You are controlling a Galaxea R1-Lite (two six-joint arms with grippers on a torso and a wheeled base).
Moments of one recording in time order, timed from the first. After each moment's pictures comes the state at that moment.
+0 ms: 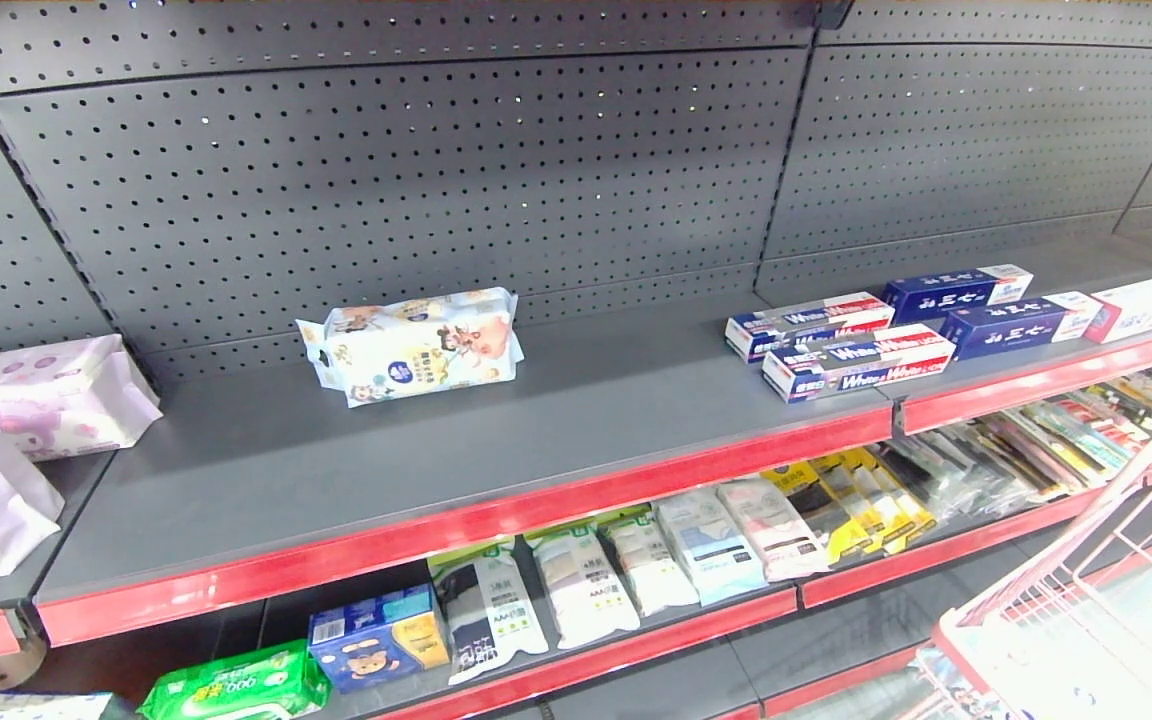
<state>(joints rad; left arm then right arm) 0.00 0.00 0.00 0.00 0.01 0.00 -1.00 2.17 -0.70 -0.18 0.36 -1.31</state>
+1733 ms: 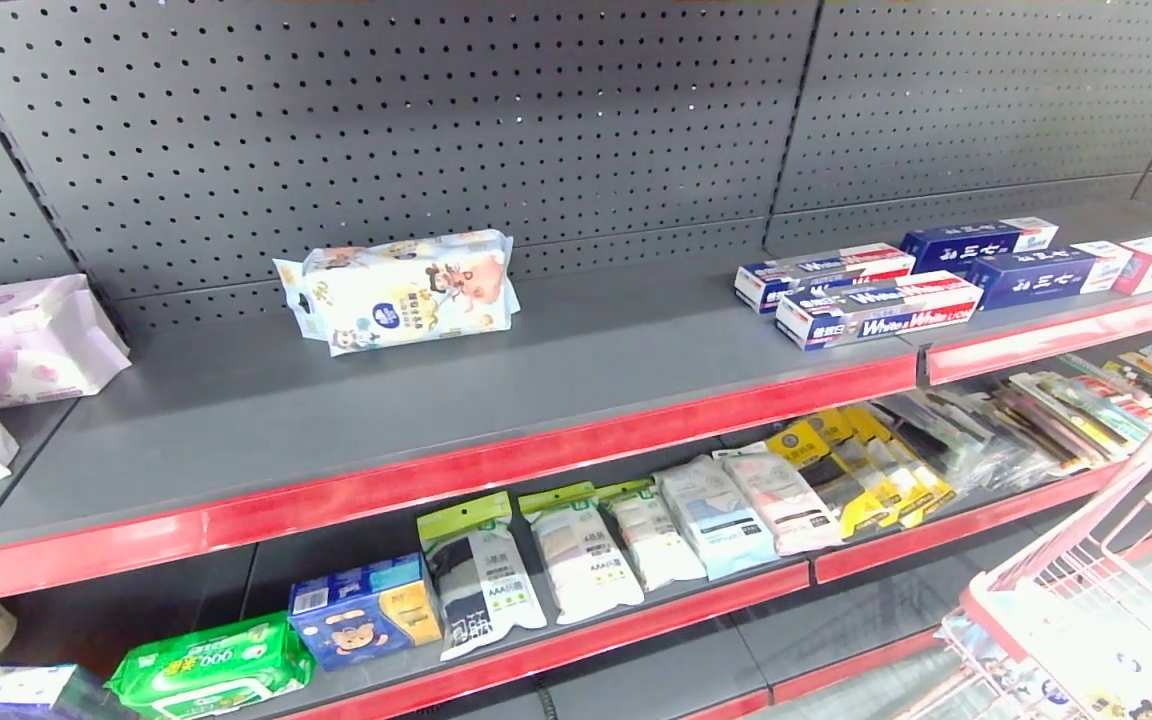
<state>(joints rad) 0.00 0.00 0.00 0.00 0.01 0.00 -1.00 2.22 -0.71 -0.26 0.29 -1.30</state>
